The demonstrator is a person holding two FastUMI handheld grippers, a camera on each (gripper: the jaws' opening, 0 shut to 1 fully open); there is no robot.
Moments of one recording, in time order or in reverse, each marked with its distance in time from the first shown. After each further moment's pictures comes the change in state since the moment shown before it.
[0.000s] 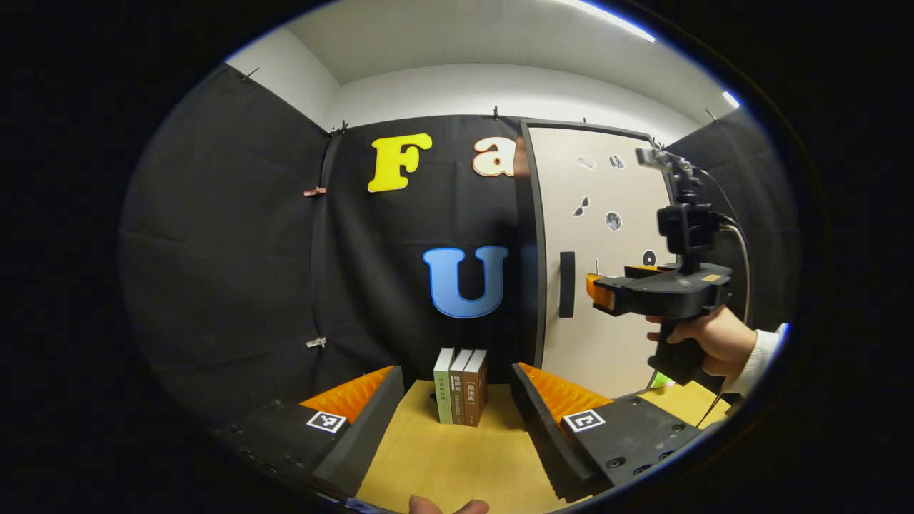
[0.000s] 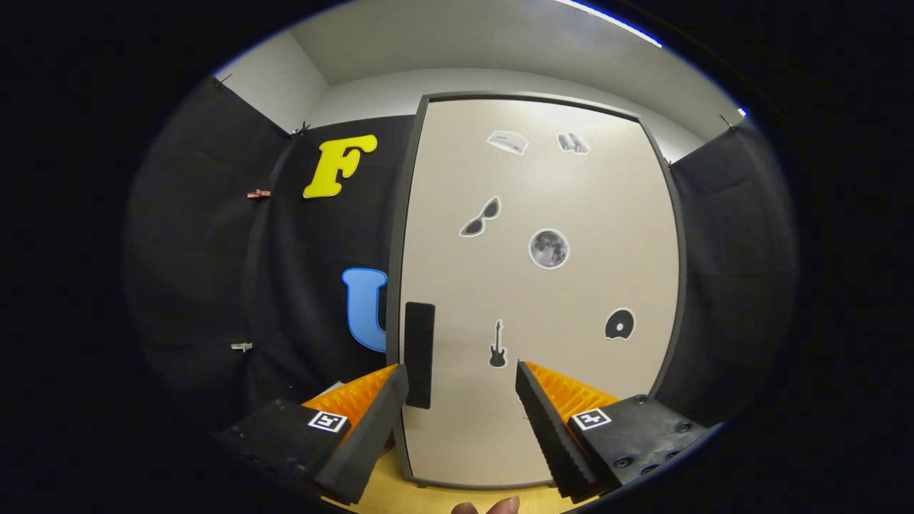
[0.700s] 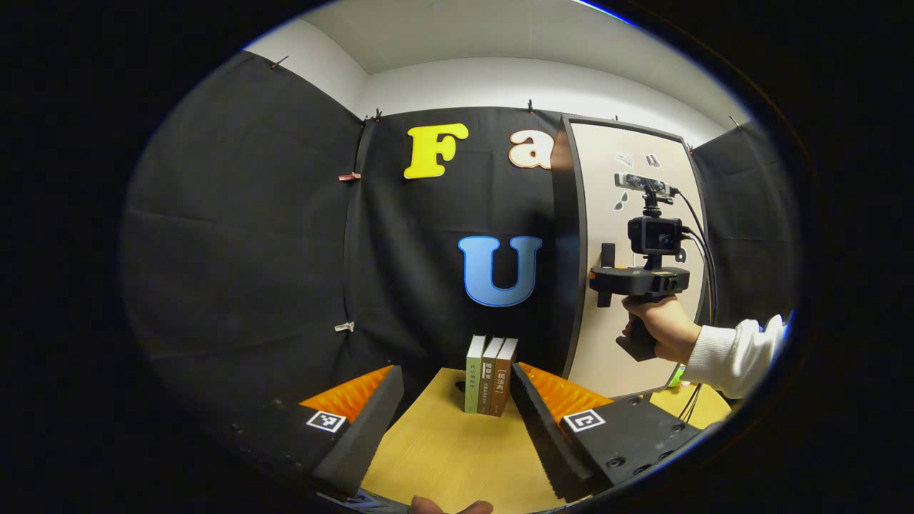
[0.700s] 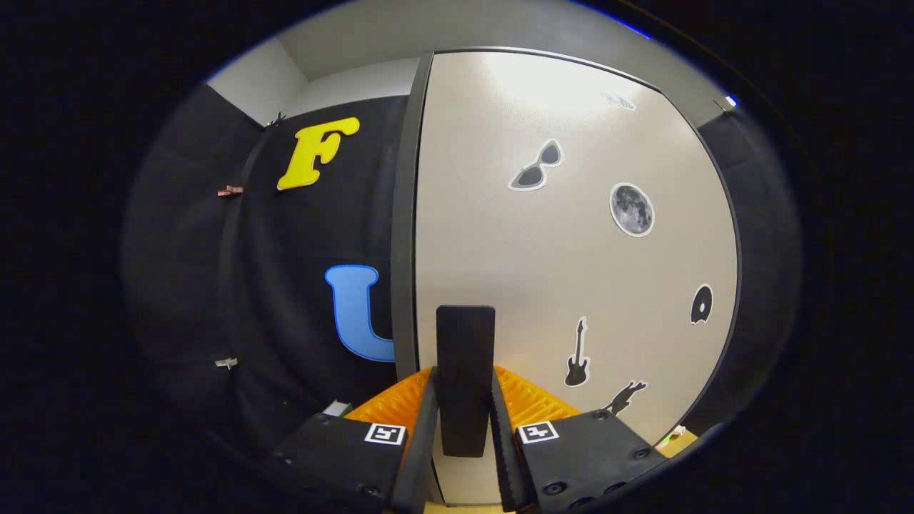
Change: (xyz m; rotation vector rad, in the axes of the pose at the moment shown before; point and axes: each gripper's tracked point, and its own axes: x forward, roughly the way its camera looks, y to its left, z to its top) left arm -0.016 0.055 -0.013 -0.010 0.029 0.104; right arm 0.081 0.031 -0.026 0.091 0.030 -0.082
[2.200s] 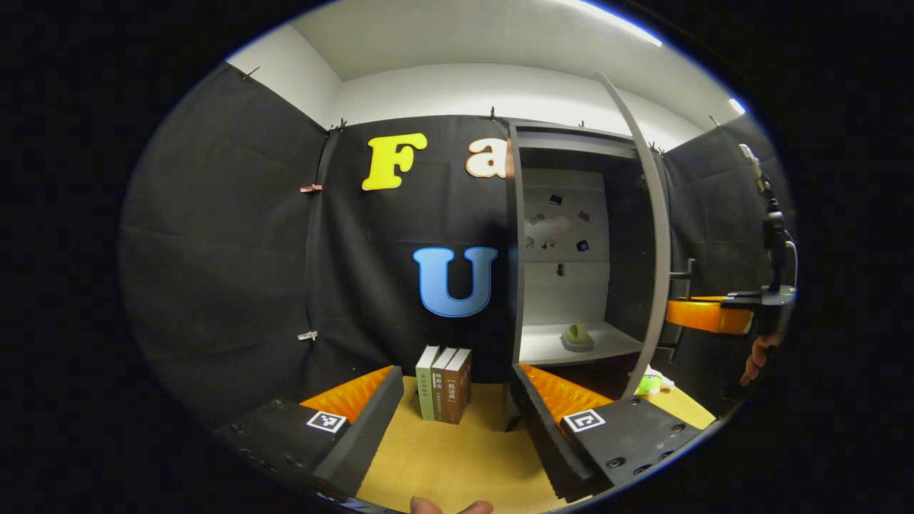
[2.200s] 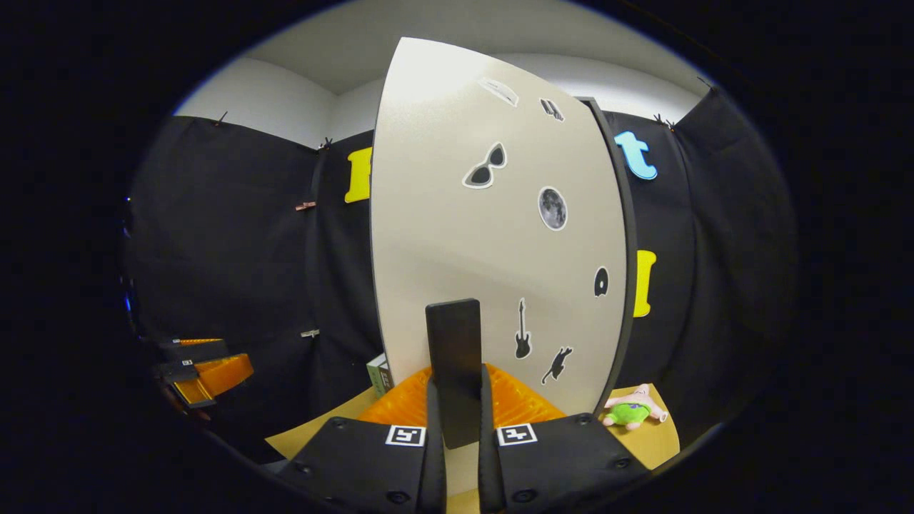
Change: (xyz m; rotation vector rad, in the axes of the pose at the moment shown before) left arm -0.002 -0.116 0.029 -0.004 -0.036 -0.129; right arm -0.124 -0.074 0.017 0.029 0.105 0.296
